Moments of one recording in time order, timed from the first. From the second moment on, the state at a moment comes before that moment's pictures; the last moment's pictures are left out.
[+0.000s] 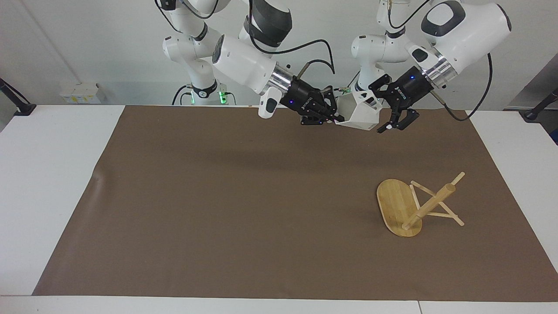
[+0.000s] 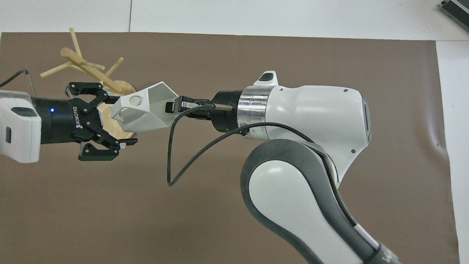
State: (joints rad) left arm -0.17 -0.18 0.00 -1.94 -0.73 1.95 1.30; right arm 0.28 0.20 0.33 -1.65 1.02 2.42 0.04
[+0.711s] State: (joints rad) left arm -0.21 -0.18 0.00 -1.94 -0.74 1.98 1.31; right arm 0.28 0.20 0.33 -1.65 1.02 2.42 0.04
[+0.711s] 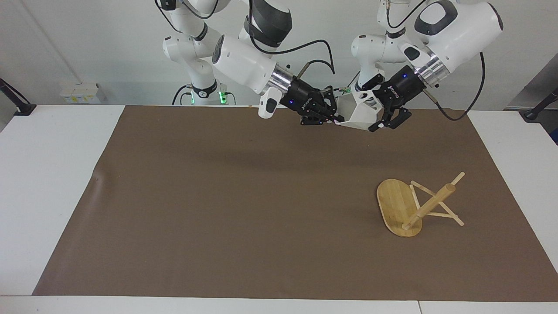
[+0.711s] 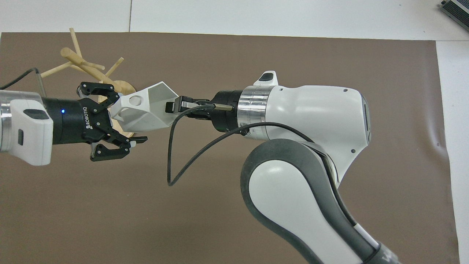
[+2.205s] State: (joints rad) left arm -0.21 -0.18 0.00 -1.96 -0.74 2.00 1.24; right arm 0.26 0.20 0.33 -1.65 0.94 2.45 0.09
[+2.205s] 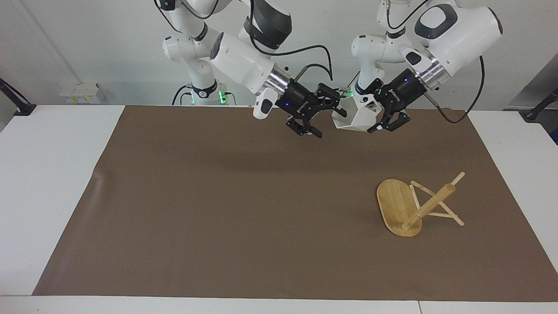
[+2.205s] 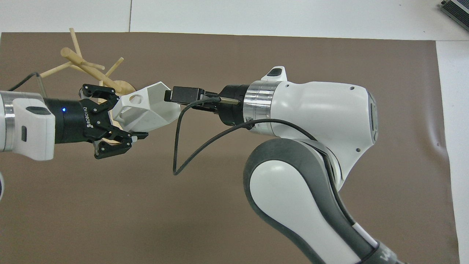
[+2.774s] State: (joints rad) left arm -0.21 -0.18 -0.02 -2.02 -0.47 2.14 0.86; right arm 0.01 0.13 0.31 -1.65 0.61 2.18 0.12
